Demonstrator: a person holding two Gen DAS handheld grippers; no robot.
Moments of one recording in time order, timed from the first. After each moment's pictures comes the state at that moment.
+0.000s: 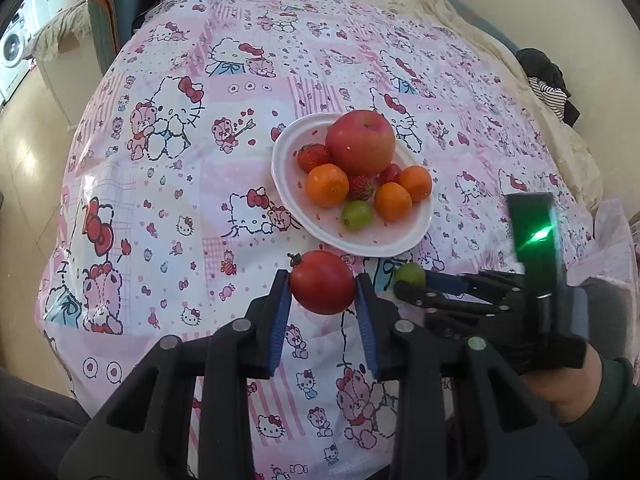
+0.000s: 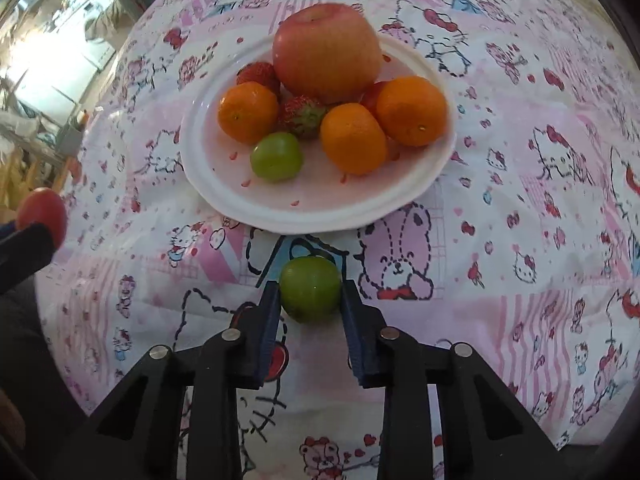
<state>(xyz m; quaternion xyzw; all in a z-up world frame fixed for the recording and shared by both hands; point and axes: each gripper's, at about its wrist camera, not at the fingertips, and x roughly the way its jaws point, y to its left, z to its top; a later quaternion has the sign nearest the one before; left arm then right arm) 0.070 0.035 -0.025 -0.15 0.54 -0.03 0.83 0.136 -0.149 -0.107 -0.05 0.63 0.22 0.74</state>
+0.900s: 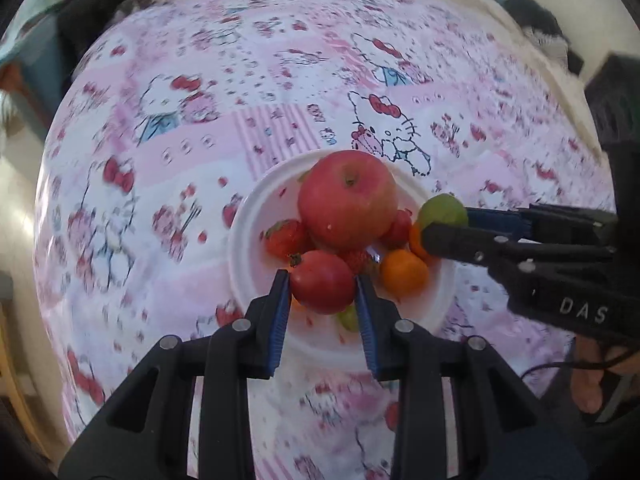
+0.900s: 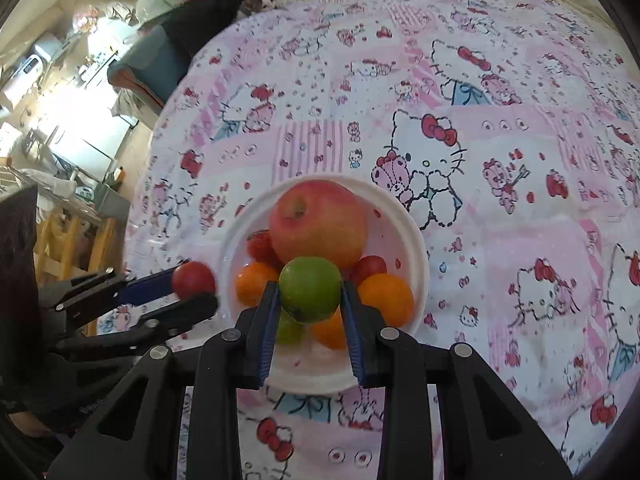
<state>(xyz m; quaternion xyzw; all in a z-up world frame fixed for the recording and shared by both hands) 0.194 0.001 -0.053 -0.03 0.56 -0.07 0.82 0.235 -0.158 -0.053 0.03 0.58 0.27 0.77</state>
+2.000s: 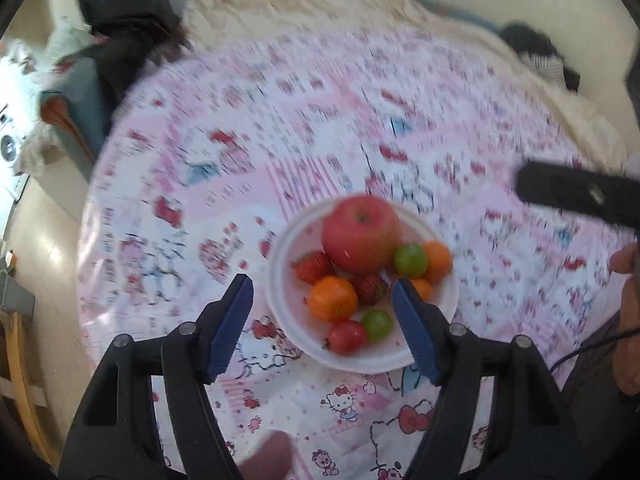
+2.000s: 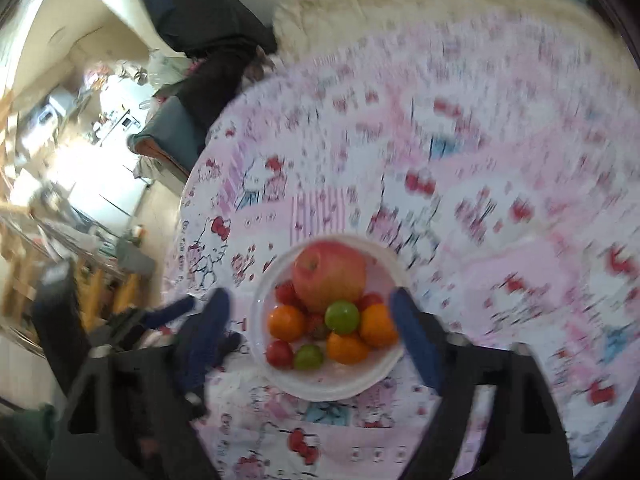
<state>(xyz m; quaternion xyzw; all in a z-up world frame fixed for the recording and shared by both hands) 0.150 0.009 -0.003 -0.01 0.47 -0.02 0.88 0.210 -0.197 0.021 0.09 0.48 0.26 0.83</state>
